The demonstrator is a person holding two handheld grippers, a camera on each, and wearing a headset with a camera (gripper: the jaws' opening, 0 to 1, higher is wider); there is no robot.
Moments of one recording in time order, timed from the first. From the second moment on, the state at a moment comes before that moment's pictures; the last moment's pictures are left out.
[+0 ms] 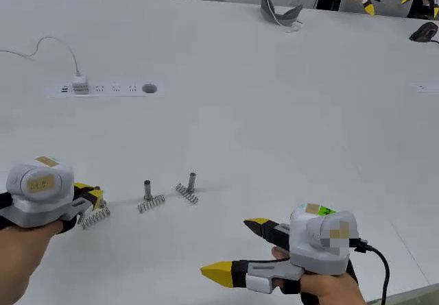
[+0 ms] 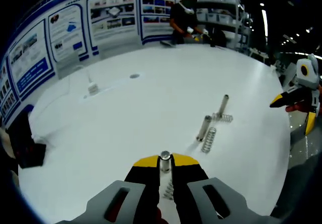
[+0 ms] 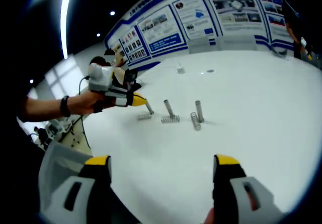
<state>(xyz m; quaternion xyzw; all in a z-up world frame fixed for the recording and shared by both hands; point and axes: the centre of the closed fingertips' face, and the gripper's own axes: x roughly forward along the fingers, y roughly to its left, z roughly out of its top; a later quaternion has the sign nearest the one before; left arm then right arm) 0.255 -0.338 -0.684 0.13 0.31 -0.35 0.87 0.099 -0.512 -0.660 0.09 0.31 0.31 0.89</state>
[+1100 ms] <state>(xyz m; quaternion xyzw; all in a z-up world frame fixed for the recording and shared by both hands) 0.241 -0.328 -0.689 0.10 0.33 -0.34 0.88 0.099 -0.511 -0.663 0.08 0.32 0.32 0.89</state>
